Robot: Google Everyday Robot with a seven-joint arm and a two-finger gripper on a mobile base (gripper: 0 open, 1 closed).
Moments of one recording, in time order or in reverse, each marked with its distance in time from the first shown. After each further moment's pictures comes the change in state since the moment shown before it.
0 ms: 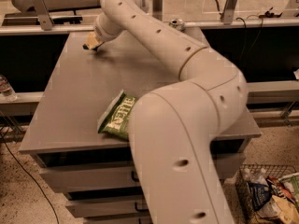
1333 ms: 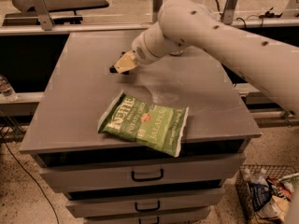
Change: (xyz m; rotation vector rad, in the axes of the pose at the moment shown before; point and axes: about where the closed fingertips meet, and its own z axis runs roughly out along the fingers) arm 0.120 0.038 -0.162 -0.116 -0.001 -0.019
